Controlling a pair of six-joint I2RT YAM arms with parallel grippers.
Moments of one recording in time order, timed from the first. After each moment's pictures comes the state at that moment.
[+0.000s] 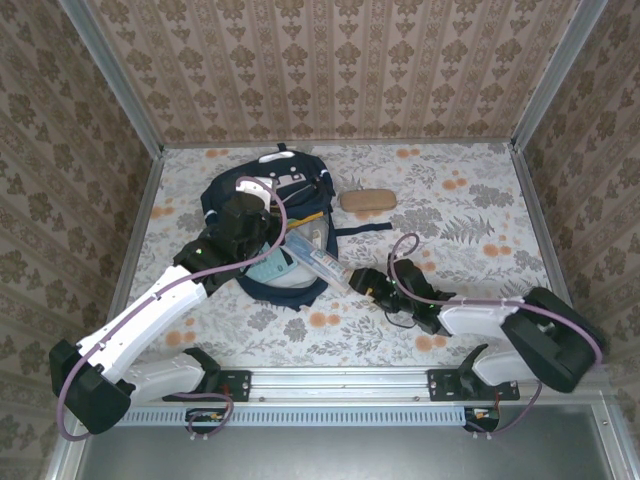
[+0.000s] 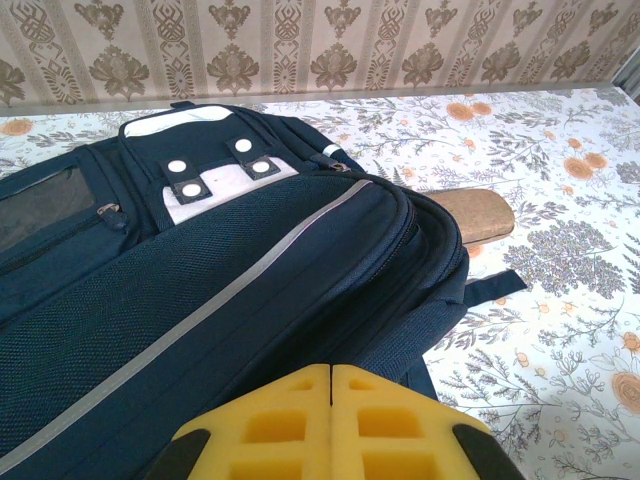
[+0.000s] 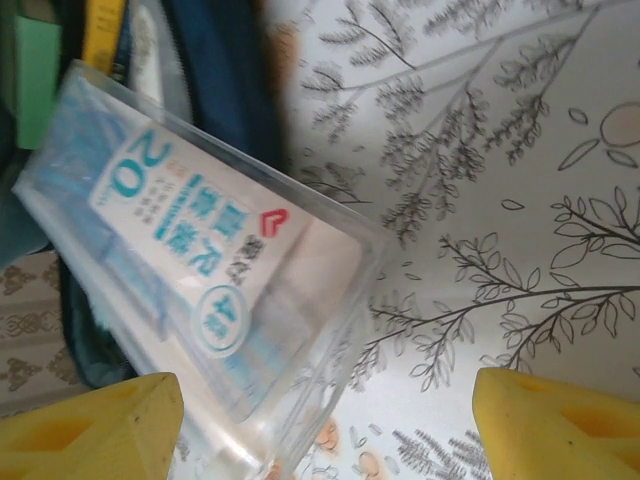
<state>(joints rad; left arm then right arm) -0.71 1.10 0.99 -0.40 -0.26 -0.33 0.69 1.39 0.33 0.45 -0.11 1.18</state>
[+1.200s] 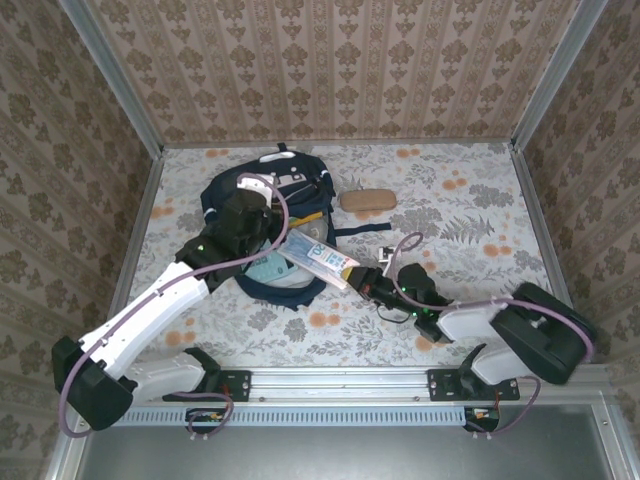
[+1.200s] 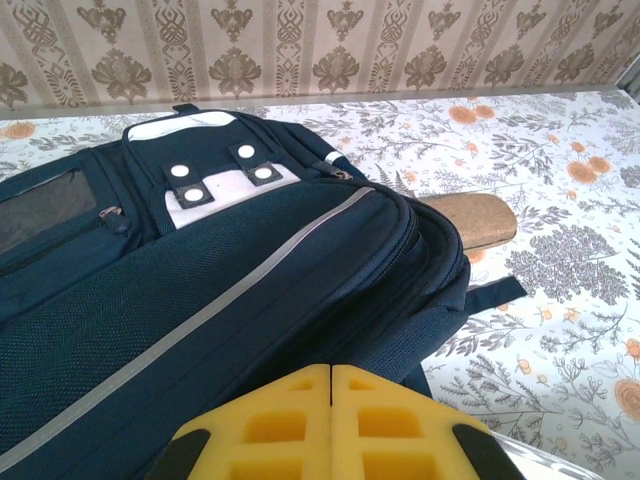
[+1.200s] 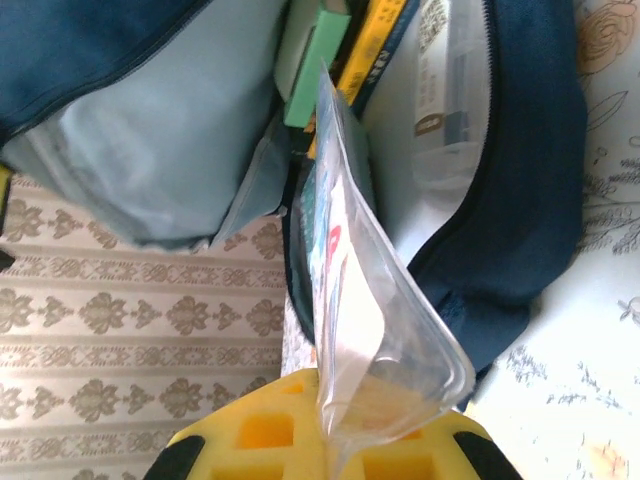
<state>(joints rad) -0.71 1.13 1.03 -0.40 -0.26 -0.33 0.73 1.34 0.25 0.89 -0.22 1.27</state>
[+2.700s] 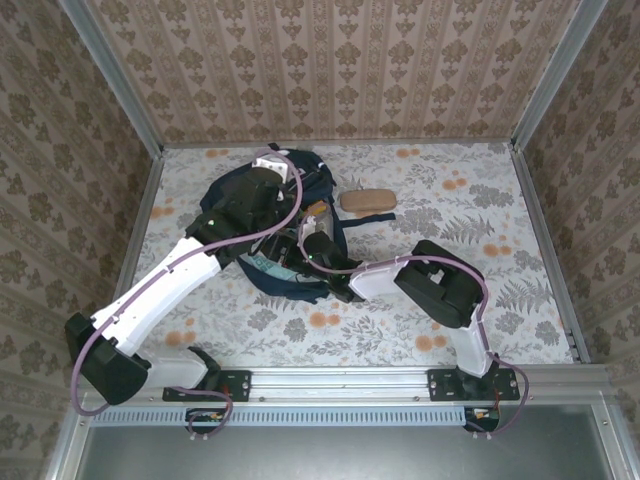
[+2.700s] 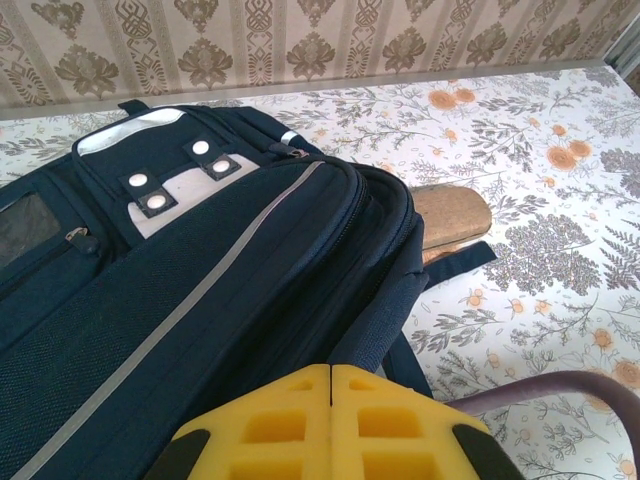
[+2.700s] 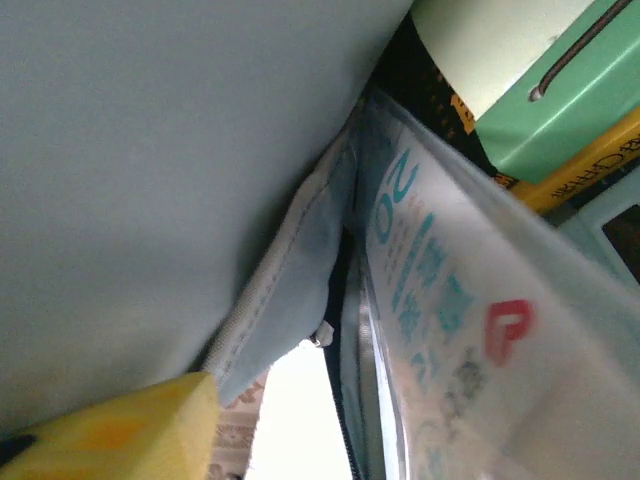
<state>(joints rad) -0.74 1.27 1.26 -0.57 -0.24 -0.35 0.91 2.02 1.05 0.76 -0.03 1.12</state>
